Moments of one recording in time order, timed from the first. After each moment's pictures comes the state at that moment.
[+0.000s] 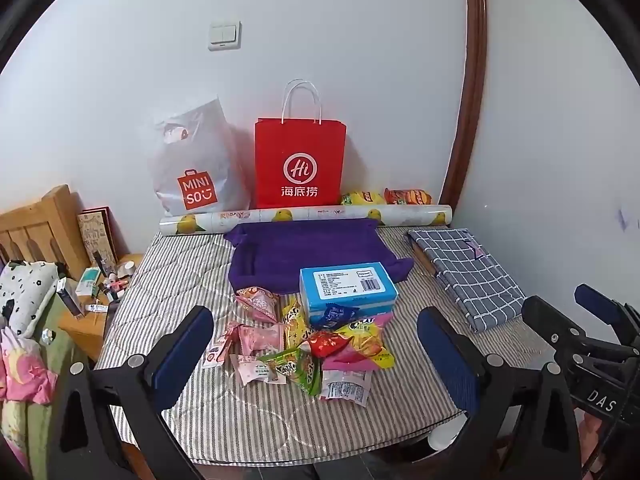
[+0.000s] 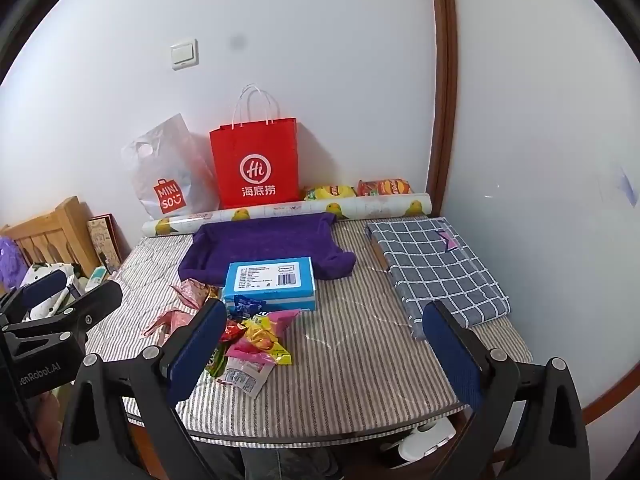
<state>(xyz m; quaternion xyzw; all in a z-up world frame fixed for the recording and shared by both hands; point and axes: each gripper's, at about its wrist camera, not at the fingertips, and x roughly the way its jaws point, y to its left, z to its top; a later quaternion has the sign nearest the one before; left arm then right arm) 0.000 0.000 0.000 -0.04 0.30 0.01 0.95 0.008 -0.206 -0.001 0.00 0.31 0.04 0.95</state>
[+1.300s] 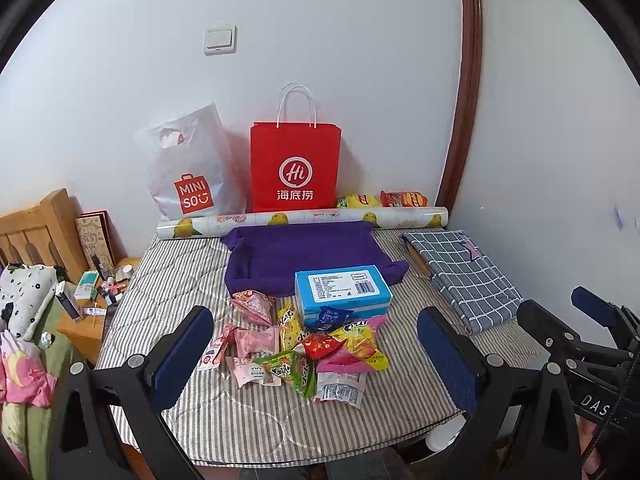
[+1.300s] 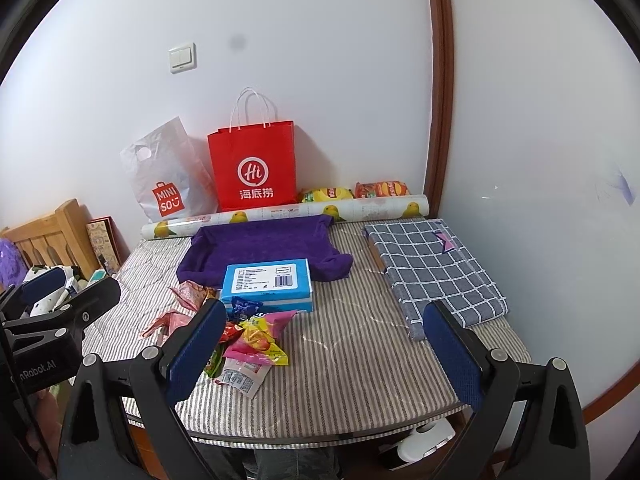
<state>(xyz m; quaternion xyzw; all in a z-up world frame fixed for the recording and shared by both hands) 0.002 -0.008 0.005 -0.05 0.30 0.00 0.95 0.005 -0.210 -0.003 0.01 0.31 0.04 0.95</state>
